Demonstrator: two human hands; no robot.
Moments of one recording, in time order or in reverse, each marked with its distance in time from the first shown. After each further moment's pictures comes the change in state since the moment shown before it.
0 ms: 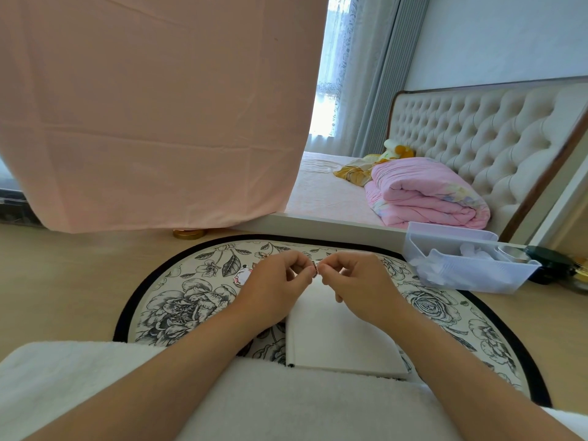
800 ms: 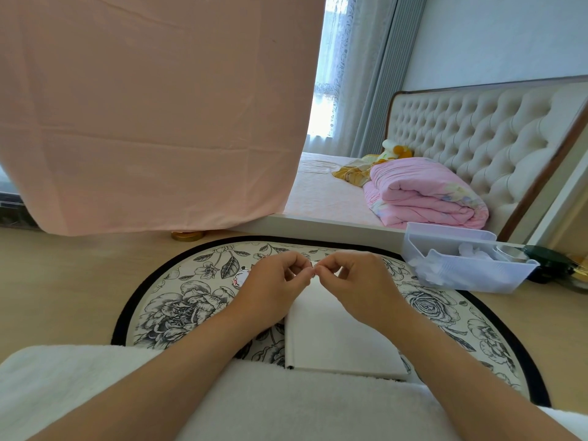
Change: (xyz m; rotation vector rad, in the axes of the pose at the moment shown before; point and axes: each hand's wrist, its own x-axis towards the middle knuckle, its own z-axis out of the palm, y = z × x) left_hand 0.000 0.002 -0.002 -0.038 -0.005 0.017; right_hand -0.002 -0.004 0.000 -0.182 0.062 -0.107
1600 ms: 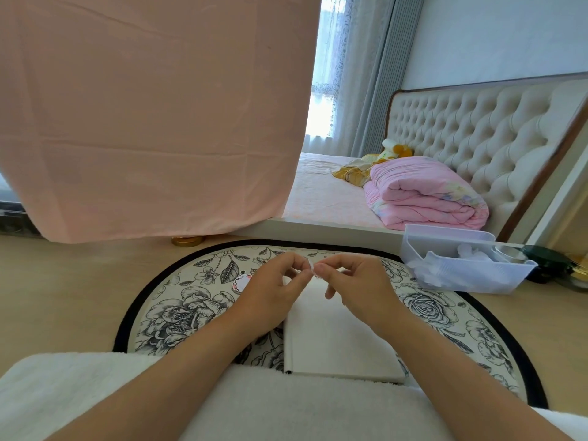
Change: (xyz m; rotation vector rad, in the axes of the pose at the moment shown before) left_hand 0.000 -0.003 -0.001 -0.095 -0.026 0.005; right_hand 0.001 -0.005 0.000 0.424 0.004 0.239
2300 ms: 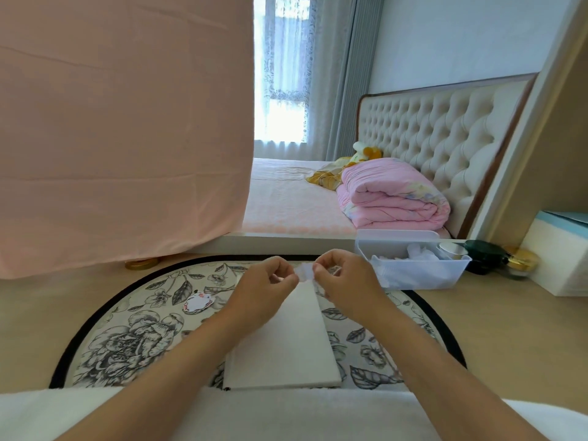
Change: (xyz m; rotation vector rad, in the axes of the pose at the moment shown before) left_hand 0.027 0.045 0.046 0.063 -0.007 -0.100; right_hand 0.005 0.009 -0.071 -0.290 0.089 -0.048
